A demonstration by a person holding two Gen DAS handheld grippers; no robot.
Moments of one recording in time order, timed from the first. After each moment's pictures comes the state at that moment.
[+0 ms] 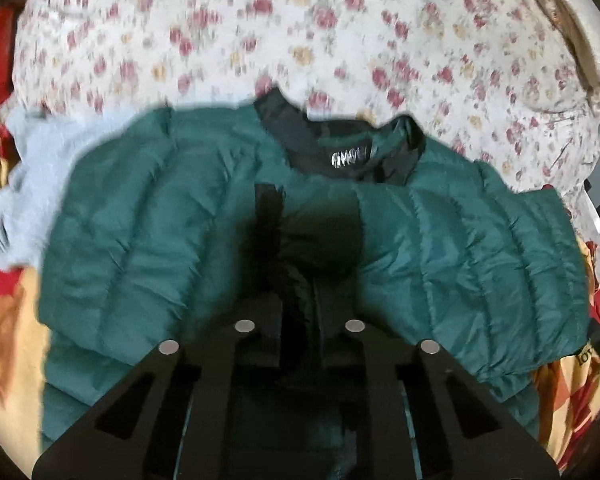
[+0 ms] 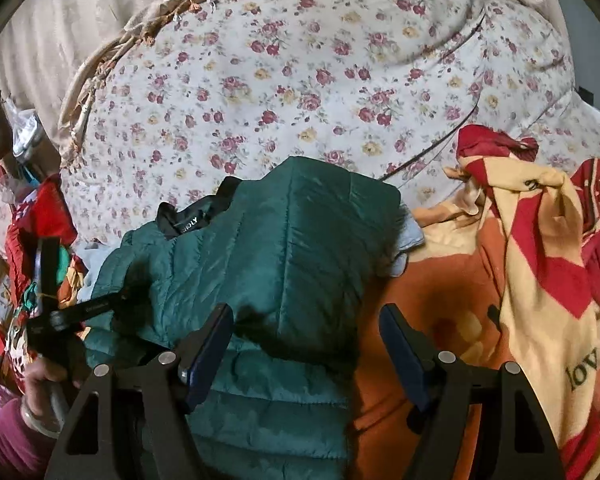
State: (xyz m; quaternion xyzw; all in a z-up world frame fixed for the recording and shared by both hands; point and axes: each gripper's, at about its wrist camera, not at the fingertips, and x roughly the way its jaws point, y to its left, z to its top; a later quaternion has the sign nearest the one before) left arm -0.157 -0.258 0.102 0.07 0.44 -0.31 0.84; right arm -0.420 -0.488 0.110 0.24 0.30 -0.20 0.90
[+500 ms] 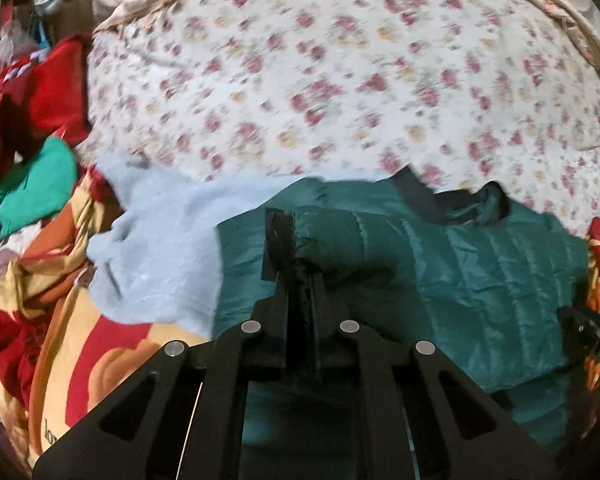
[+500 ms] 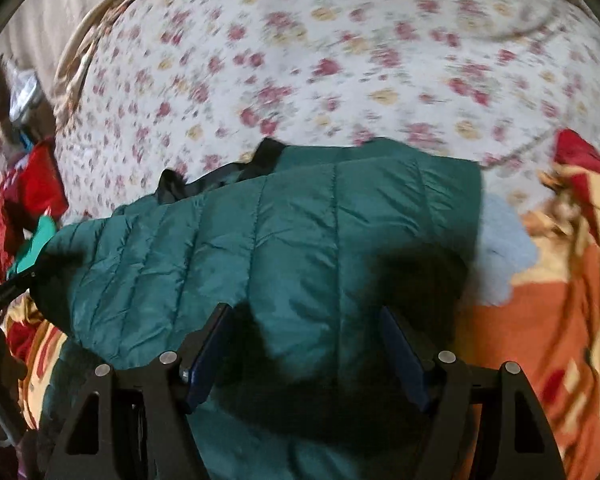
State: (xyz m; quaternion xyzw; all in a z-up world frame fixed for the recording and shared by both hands) left arm -0.102 -0.163 0.123 0.09 0.37 -0.23 0.89; right arm -0.285 -0.461 0.074 0.20 0.35 -0.16 0.90
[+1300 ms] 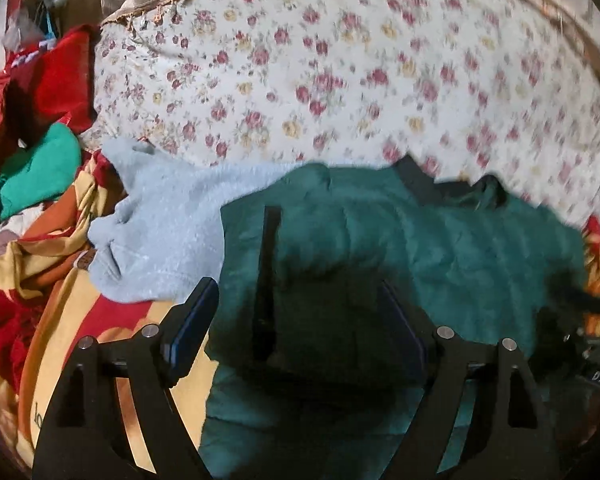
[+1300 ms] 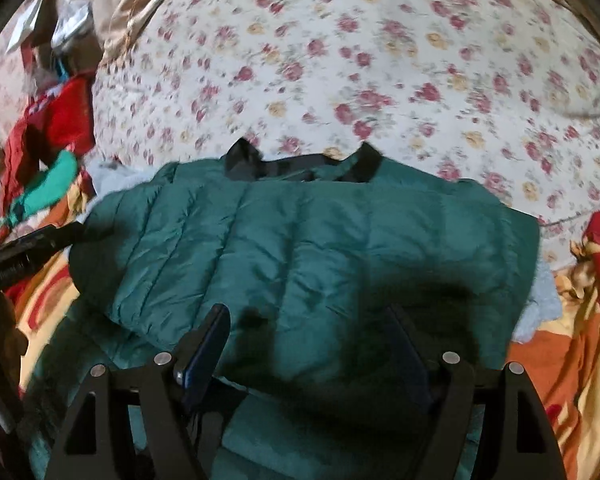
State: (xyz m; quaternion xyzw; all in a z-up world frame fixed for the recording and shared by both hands) left arm -0.124 -0.160 0.110 0.09 0.37 -0.23 0.90; right arm -0.256 -0.381 0.098 0.09 0.38 -0.14 0.91
